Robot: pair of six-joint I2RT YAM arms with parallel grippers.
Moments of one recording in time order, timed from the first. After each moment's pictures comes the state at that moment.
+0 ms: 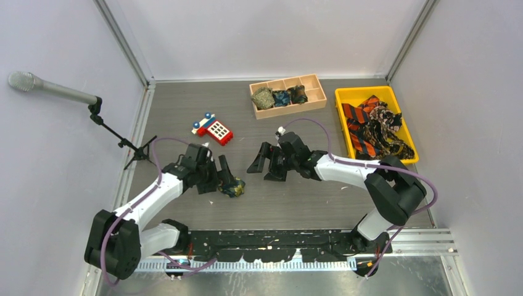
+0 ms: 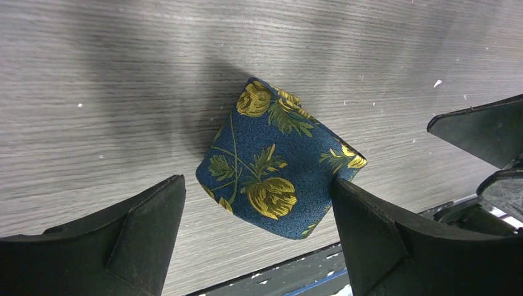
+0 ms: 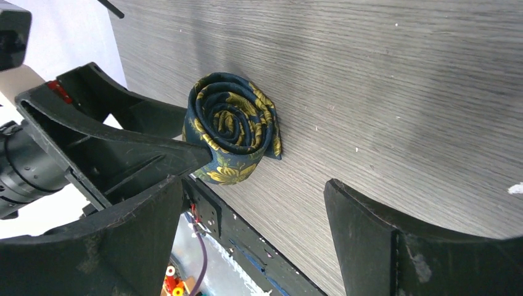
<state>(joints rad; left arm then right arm) -0.37 1.12 0.61 -0.51 0.19 -0.63 0.77 1.59 0.85 0.05 -0.32 1.02</state>
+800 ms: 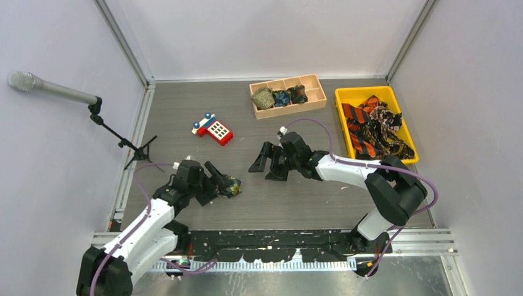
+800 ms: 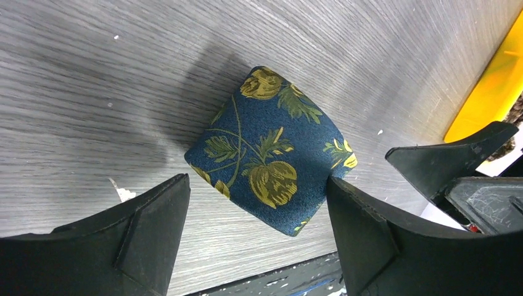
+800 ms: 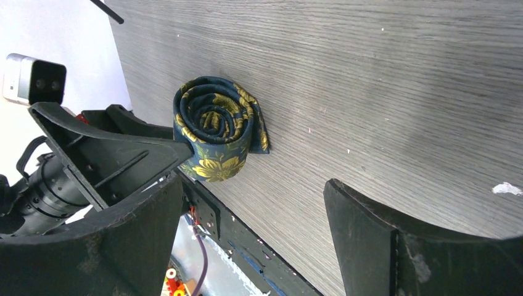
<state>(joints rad) -0.37 0.80 0.34 -0.38 0.13 -1.07 0.76 1.58 0.82 0.06 -0.32 1.02</state>
